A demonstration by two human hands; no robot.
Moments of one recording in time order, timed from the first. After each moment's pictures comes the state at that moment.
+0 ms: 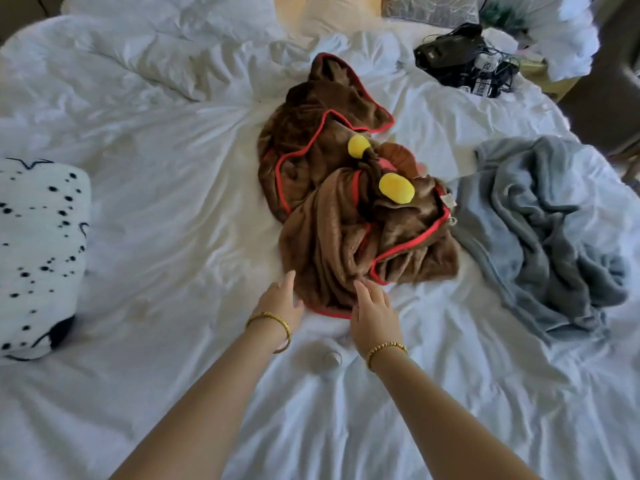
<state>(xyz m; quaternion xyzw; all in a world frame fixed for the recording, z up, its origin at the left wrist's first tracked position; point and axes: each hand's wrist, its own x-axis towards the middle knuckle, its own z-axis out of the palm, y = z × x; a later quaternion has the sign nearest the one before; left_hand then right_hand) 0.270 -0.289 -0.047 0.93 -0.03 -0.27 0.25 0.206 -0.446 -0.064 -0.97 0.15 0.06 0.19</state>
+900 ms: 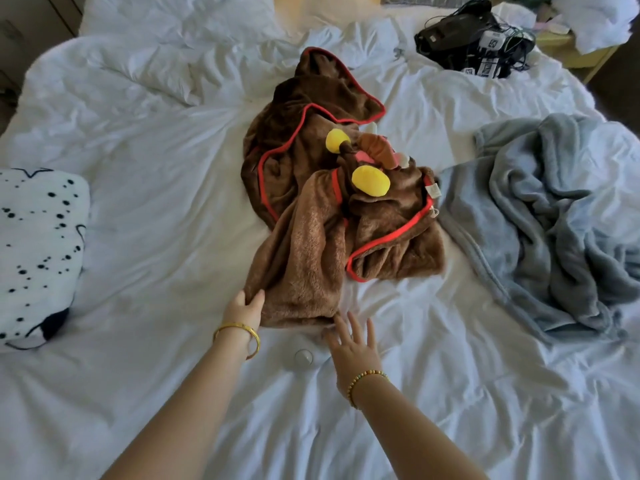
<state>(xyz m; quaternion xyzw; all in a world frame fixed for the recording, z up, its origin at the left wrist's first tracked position) 0.249 -0.309 -0.063 0.82 0.27 -0.18 0.48 0.156 -0.477 -0.106 -0.97 -0.04 0.23 0.05</state>
